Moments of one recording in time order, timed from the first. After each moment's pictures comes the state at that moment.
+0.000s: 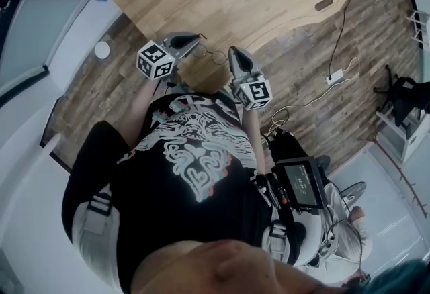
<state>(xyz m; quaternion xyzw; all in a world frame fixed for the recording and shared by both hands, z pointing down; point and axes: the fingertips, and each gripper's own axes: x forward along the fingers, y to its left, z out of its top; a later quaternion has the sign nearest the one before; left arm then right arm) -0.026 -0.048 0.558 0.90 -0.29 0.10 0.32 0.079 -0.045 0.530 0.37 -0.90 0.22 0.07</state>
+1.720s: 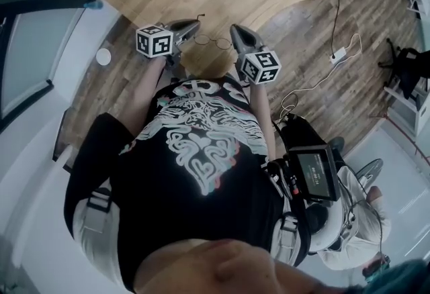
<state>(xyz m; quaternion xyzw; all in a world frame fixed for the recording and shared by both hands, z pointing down) -0.017 -0.052 0.560 0.84 -0.27 0.07 0.47 0.090 -0.053 0.528 0.39 -0.87 0.29 0.10</state>
